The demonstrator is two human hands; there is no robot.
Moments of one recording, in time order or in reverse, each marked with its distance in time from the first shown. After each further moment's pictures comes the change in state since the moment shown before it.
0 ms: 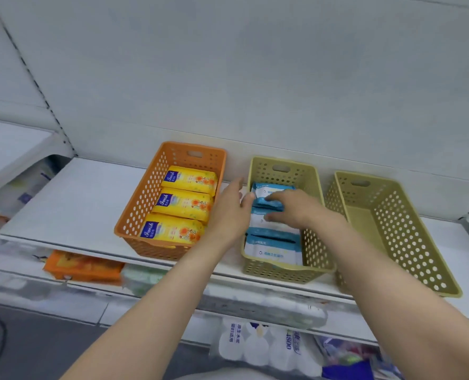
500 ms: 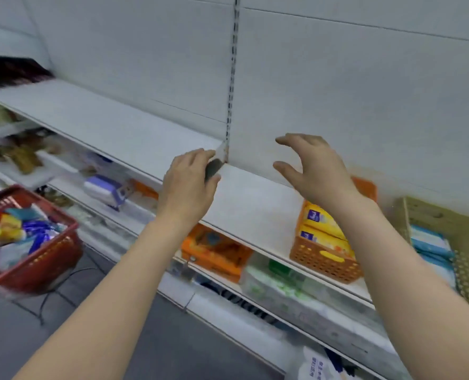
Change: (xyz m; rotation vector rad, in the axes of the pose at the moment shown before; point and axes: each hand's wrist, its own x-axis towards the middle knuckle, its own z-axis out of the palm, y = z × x) left_hand -0.098 -0.119 -0.380 0.609 0.476 0.082; right_hand -0.026 -0.352 -0.044 0.132 0.666 -0.569
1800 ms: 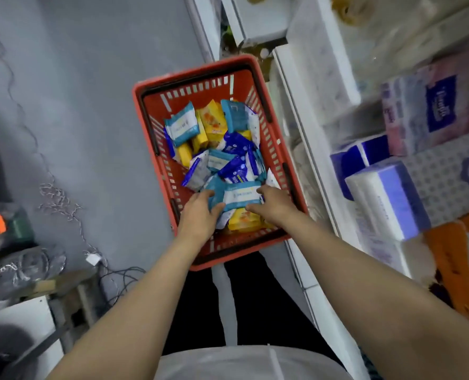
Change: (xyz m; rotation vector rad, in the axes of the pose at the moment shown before) left_hand -0.090 -0.750 -0.005 -0.214 -0.324 -1.387; right_hand 0.223 -0.481 0.759 0.138 -1.423 0.033
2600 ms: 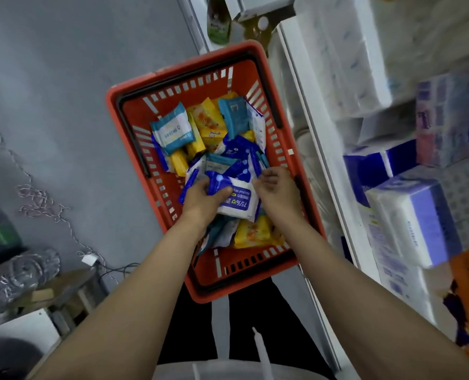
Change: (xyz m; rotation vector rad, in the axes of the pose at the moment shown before) left_hand 0.091 0.011 -0.003 -0.730 -0.194 -0.368; right_hand 0.040 -0.033 -0.005 0.765 0.310 0.139
